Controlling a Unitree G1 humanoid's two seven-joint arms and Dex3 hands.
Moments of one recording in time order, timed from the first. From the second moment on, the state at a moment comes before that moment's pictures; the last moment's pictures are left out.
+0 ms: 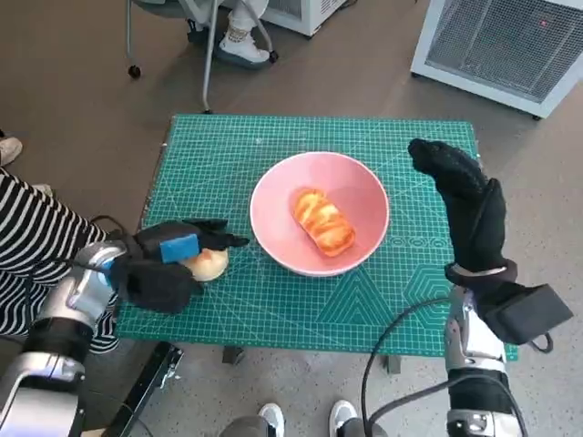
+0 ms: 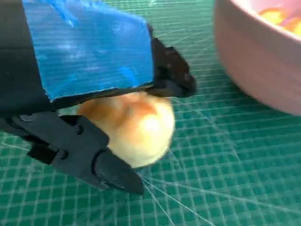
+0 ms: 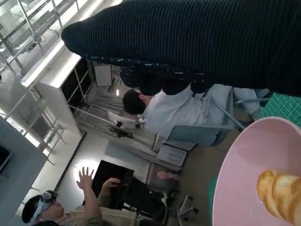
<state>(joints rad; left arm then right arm) -0.67 0.65 -0.32 0.86 0.50 -0.58 -0.45 -0.49 -0.15 -0.14 0.50 0.24 -0.71 0.36</state>
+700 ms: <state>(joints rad) -0.61 0.71 -0.27 0.65 0.45 -0.53 -0.42 -0.49 -0.15 -0.14 0.50 0.24 -0.70 0.37</state>
